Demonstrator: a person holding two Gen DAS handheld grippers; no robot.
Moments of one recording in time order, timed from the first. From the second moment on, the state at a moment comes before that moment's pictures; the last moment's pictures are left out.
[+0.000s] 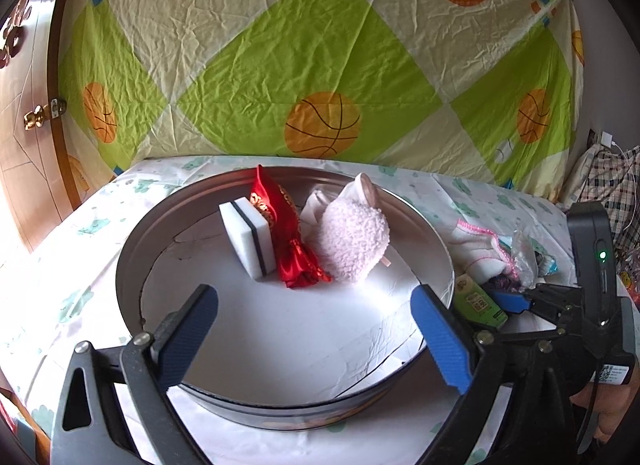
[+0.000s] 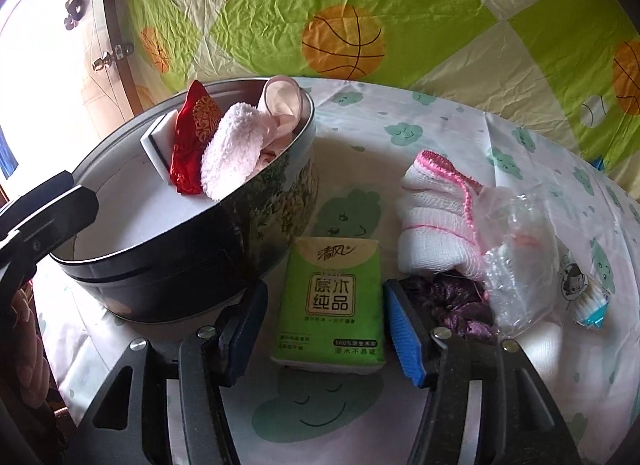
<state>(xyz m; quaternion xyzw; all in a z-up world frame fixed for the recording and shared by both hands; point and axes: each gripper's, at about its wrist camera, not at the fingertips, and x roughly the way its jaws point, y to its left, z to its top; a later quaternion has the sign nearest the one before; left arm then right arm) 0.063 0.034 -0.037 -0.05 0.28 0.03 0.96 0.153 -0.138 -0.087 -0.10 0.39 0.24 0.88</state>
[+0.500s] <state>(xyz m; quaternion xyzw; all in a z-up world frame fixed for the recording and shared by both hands) 0.062 -0.006 -0.018 -0.04 0.26 0.00 0.97 0.110 -0.192 -0.049 -0.02 0.29 0.21 0.93</state>
